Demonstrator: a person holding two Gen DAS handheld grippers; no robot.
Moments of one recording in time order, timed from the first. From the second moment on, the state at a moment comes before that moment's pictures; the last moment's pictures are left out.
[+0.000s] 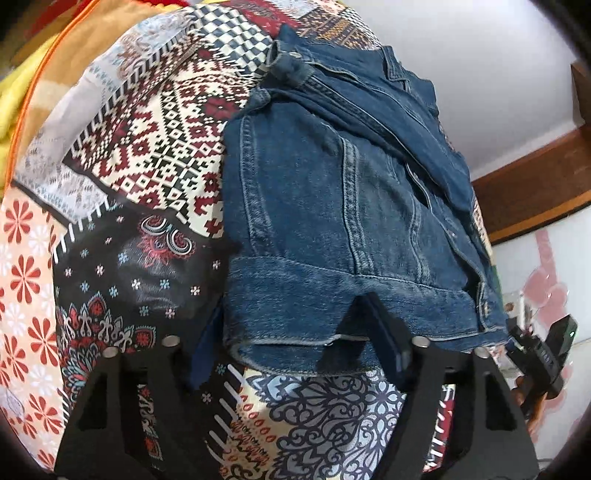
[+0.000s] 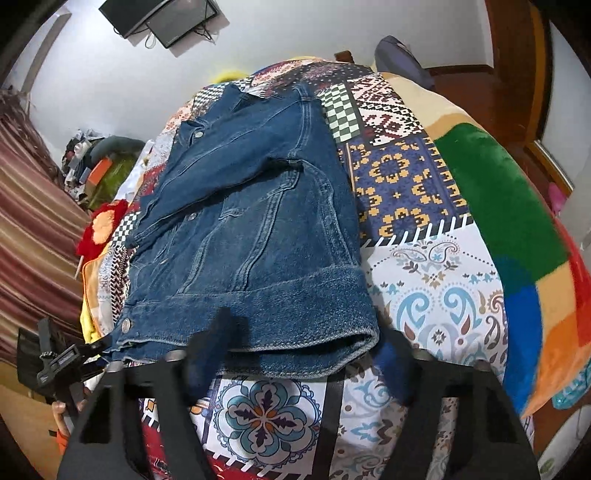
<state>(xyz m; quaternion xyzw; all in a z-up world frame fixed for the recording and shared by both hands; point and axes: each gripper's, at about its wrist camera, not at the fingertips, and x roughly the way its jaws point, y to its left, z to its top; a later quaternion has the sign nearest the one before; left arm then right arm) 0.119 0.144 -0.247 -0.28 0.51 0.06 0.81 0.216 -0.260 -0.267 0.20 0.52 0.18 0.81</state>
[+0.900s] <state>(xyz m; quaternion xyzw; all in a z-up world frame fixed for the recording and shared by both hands) 0.222 0.150 -0.099 -0.13 0.34 0.07 0.93 0.329 -0.200 -0.148 0.03 0.35 0.22 0.91</state>
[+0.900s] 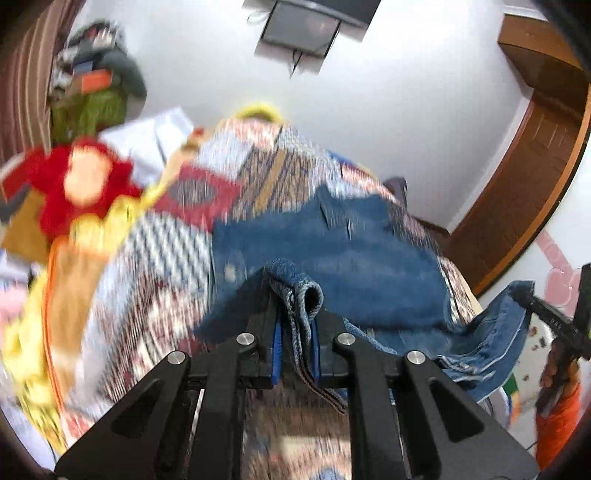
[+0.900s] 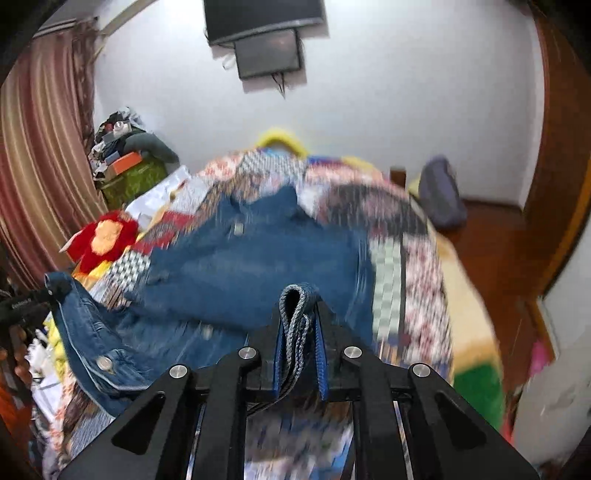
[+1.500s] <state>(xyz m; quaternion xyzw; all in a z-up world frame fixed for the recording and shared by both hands) 0.433 0.236 -0.165 -0.16 0.41 0.12 0.89 0.565 -0.132 -0.172 -0.03 0.35 0.14 0.93</state>
